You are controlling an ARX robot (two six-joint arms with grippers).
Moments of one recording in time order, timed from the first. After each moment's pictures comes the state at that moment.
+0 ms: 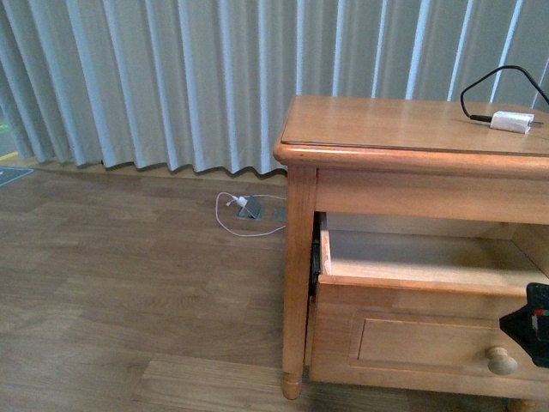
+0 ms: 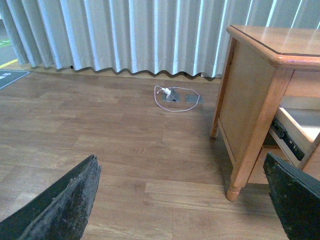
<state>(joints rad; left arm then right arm) 0.00 0.00 0.02 0.00 0.00 0.00 -0.07 1.73 0.65 0.43 -0.20 0.09</state>
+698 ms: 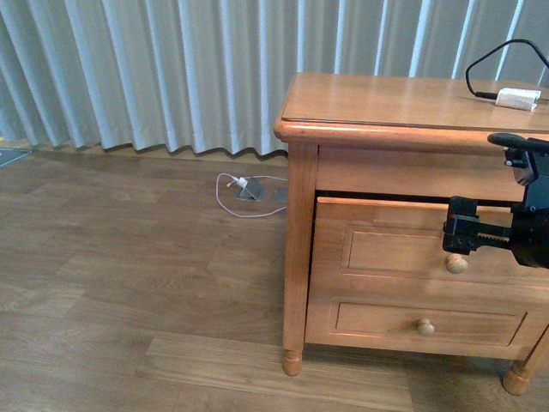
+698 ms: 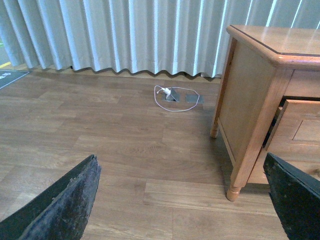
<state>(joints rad) 0.00 0.00 0.02 0.00 0.00 0.00 0.00 2.08 1.00 0.63 -0.04 0.16</state>
